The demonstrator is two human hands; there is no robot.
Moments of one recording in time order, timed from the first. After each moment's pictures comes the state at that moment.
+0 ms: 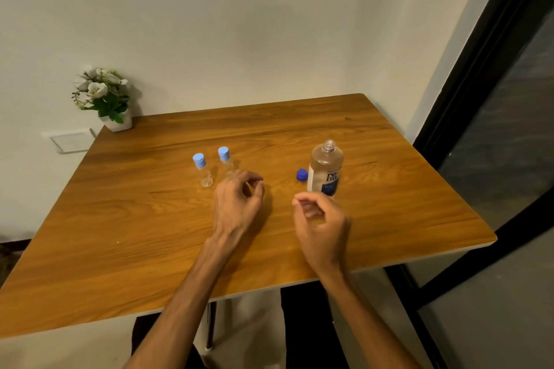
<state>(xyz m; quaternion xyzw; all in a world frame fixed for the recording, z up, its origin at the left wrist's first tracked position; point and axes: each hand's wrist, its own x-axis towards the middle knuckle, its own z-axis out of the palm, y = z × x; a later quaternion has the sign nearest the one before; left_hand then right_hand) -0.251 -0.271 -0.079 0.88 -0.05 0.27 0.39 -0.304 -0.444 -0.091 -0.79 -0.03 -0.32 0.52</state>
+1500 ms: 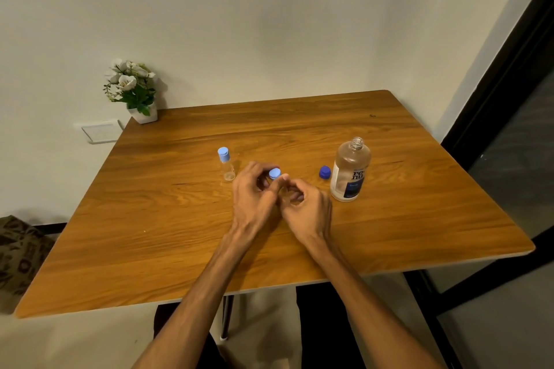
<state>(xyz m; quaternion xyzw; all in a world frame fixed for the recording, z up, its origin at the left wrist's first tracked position) -0.257 -0.264 -0.072 0.84 -0.02 0.27 0.48 -0.256 -0.390 -0.108 -0.86 -0.06 -0.20 0.47</state>
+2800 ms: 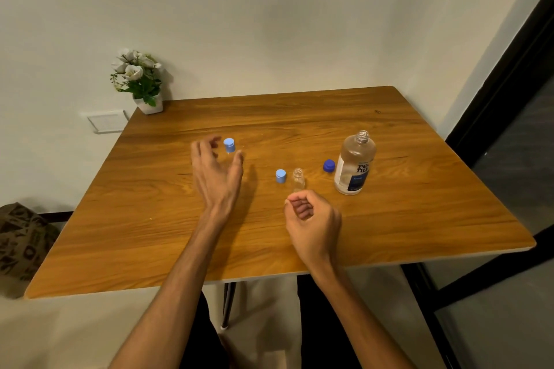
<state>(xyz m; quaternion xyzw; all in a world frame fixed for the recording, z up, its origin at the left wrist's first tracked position) -0.248 -0.202 -0.068 0.83 0.14 0.36 0.40 -0.313 -0.385 -0.103 -0.82 -0.03 -0.24 0.52</state>
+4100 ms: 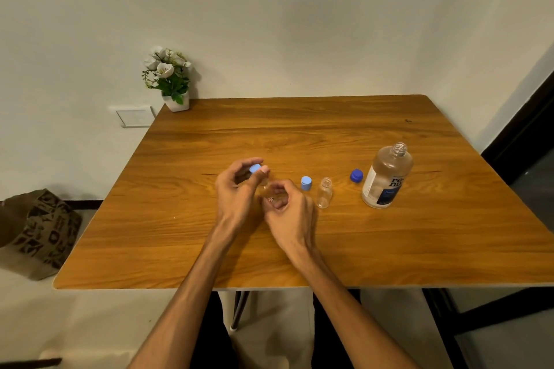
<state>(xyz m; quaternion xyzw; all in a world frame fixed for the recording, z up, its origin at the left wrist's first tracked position) -0.275 -0.189 -0.065 0.72 0.10 0.23 0.64 -0.278 -0.308 -0.103 -0.85 -0.07 -0.13 0.50</state>
